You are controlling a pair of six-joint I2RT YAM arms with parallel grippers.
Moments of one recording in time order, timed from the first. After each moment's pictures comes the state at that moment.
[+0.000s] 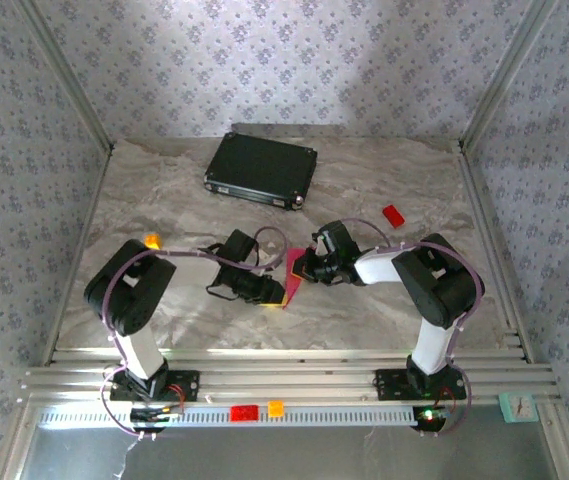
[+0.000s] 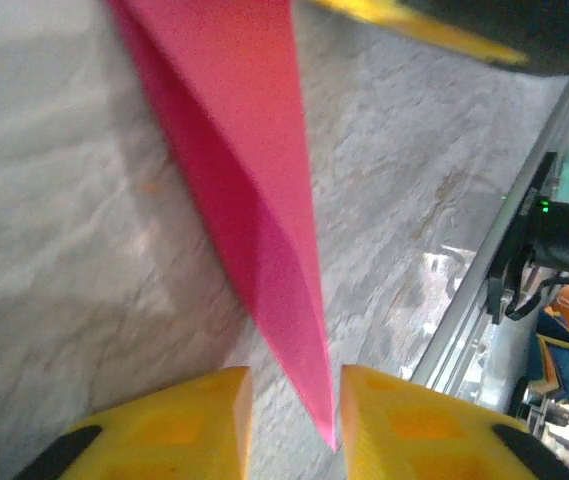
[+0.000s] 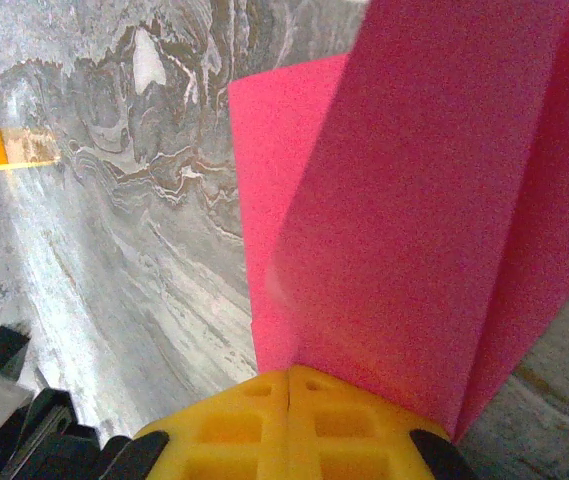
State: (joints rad) left arm -0.64 1.73 0.77 -0.16 0.79 -0.45; right arm 0.58 1.80 0.75 0.21 -0.48 0.93
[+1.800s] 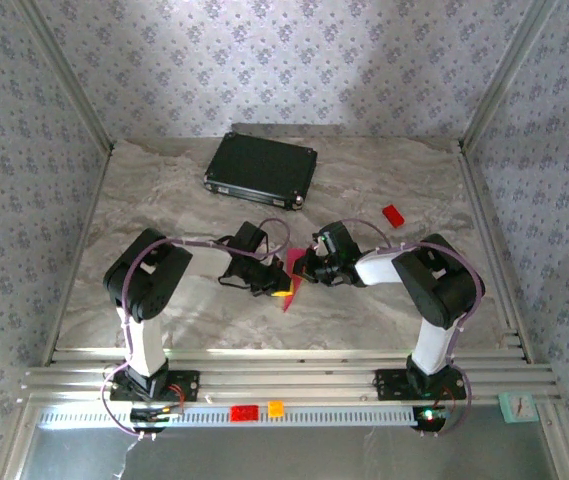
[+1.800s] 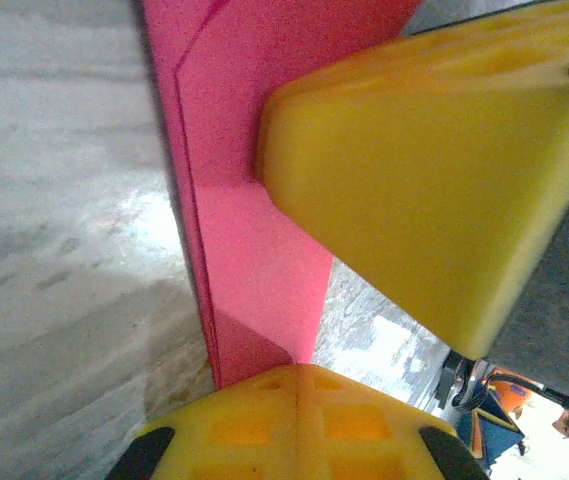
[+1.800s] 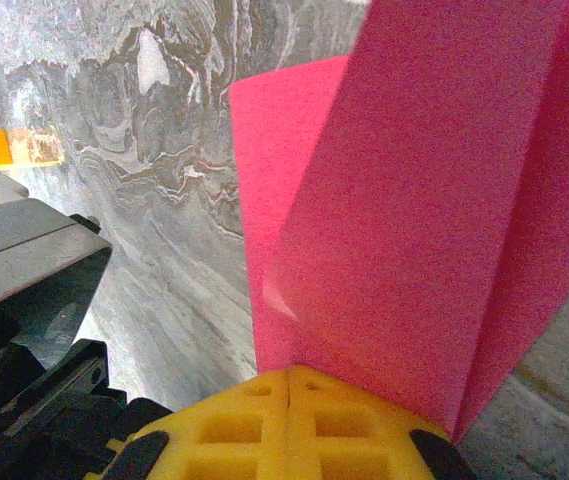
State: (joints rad) left arm -0.65 1.88 0.89 -0.09 0.79 -0.71; right arm 0.58 1.80 0.74 0.23 -0.48 0.93
